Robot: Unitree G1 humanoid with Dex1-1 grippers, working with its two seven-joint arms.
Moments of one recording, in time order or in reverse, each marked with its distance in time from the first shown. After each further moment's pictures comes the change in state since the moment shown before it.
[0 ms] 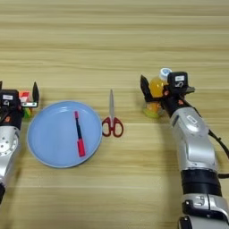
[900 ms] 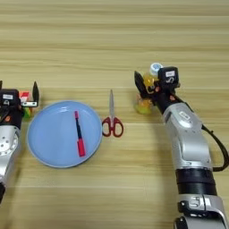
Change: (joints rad) left arm -0.006 0.001 0.000 0.006 0.000 -0.001 0.001; right arm -0.003 0.023 0.063 -0.159 0.005 0.080 0.014
